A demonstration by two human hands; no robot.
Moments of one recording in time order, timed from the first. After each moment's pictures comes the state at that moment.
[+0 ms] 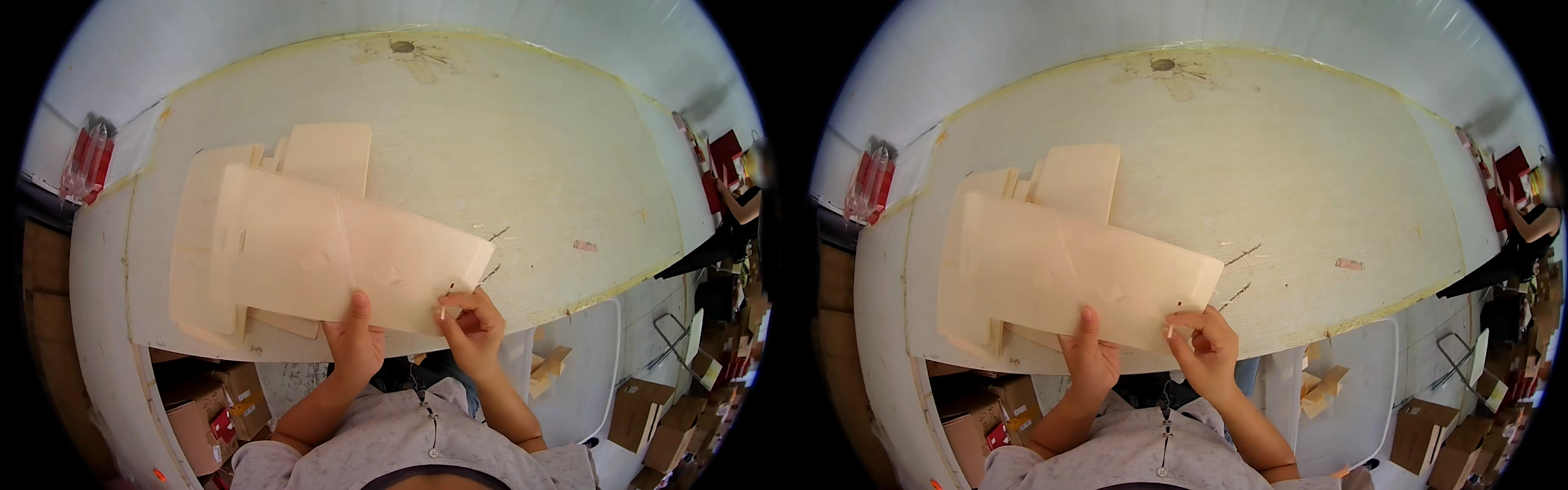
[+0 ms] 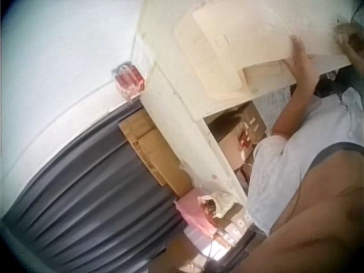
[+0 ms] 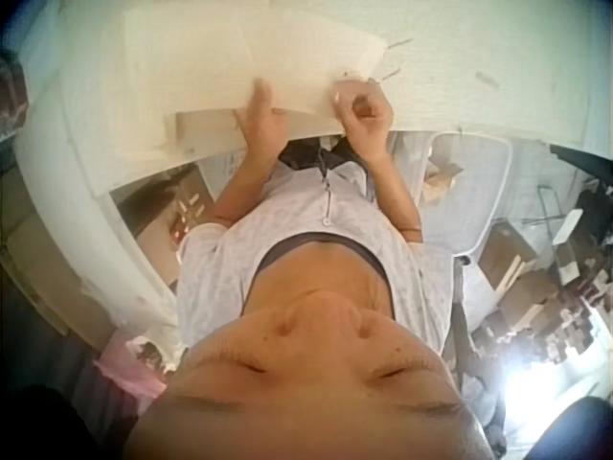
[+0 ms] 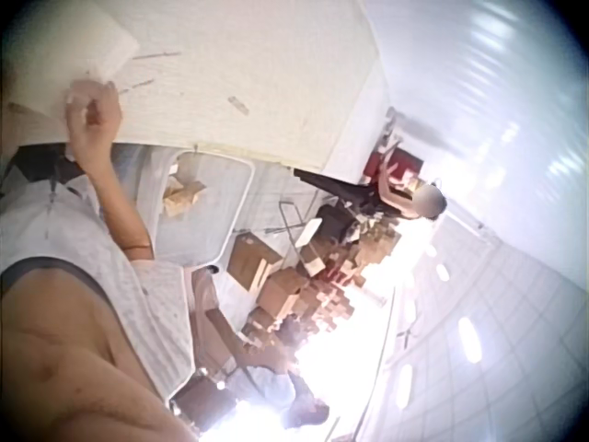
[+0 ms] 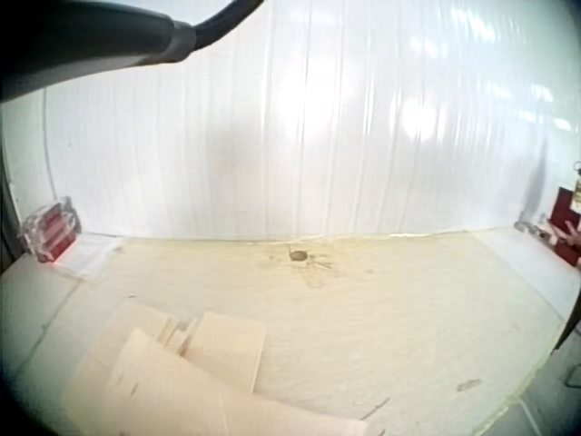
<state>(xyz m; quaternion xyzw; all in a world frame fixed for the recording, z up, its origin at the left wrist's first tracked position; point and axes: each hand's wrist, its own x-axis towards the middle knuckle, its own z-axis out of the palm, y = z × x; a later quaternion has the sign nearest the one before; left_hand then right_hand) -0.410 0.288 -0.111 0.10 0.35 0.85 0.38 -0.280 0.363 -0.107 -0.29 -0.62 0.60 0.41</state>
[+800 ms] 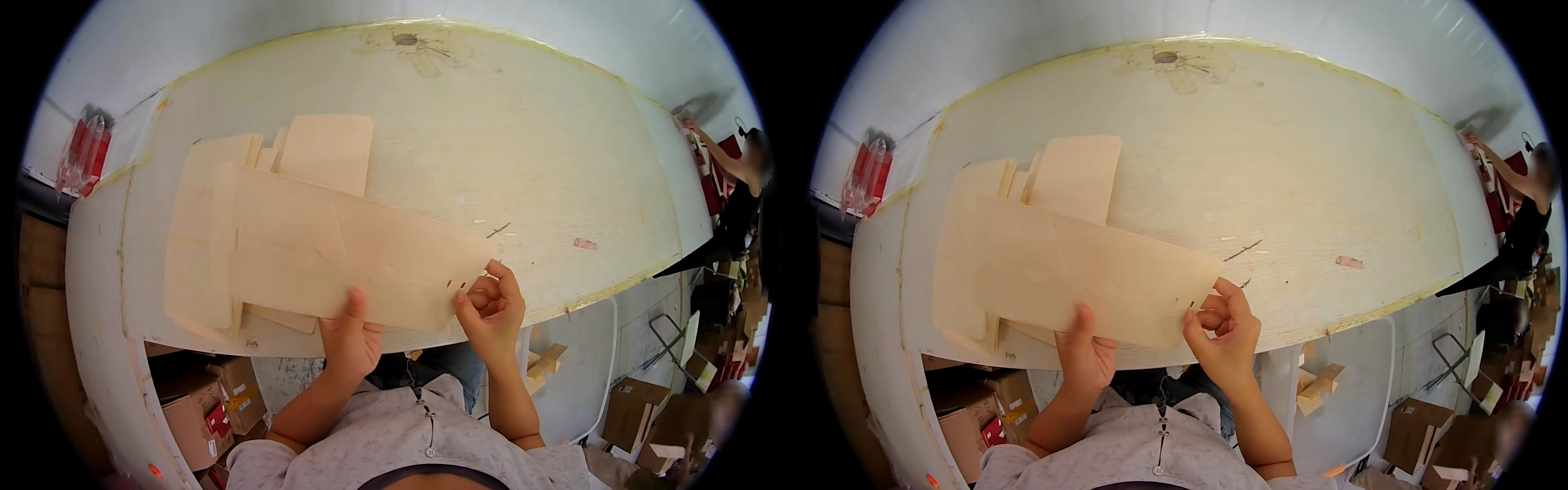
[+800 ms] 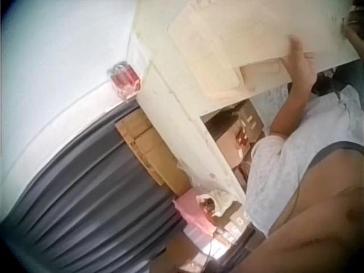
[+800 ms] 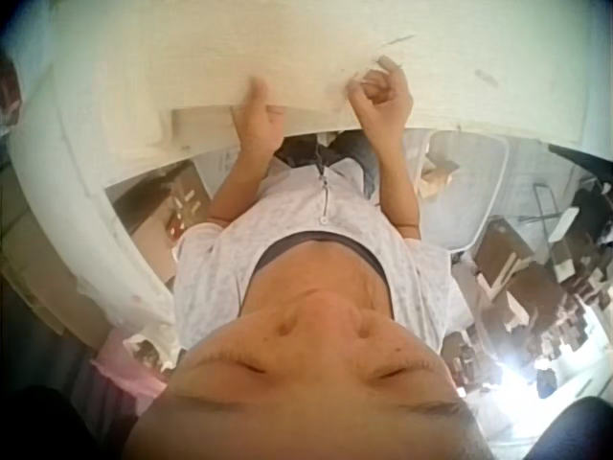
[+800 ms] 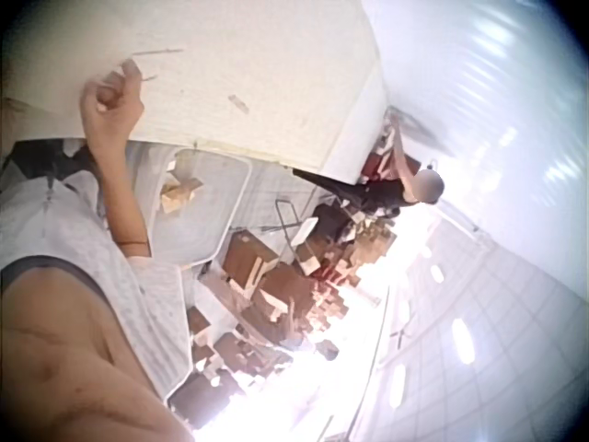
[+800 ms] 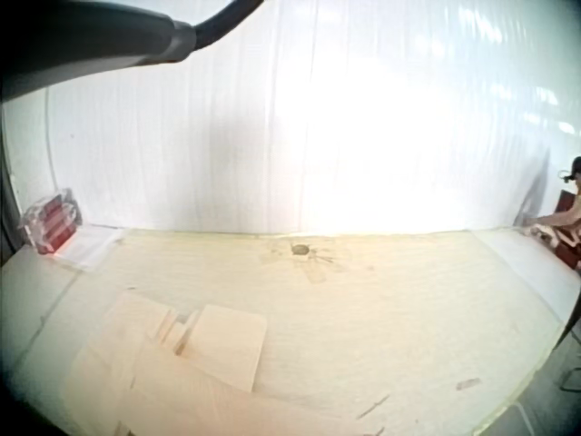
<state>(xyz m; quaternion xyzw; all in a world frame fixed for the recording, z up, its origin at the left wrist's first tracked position) -0.415 0.283 -0.109 0.09 0.29 0.85 0.42 -0.279 0.378 -0.083 -0.40 -0.57 0.60 0.39</state>
